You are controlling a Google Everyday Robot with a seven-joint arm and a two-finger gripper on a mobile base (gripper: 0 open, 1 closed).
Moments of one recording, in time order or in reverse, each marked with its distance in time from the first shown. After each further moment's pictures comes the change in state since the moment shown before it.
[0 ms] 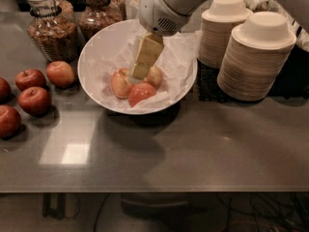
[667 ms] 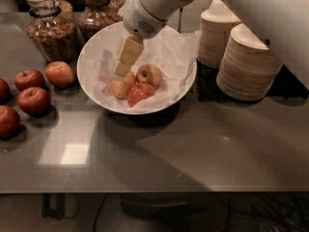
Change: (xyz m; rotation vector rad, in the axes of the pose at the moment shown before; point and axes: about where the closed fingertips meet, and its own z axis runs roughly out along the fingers) arm -0.007 -0.025 0.060 -0.074 -0.054 0.069
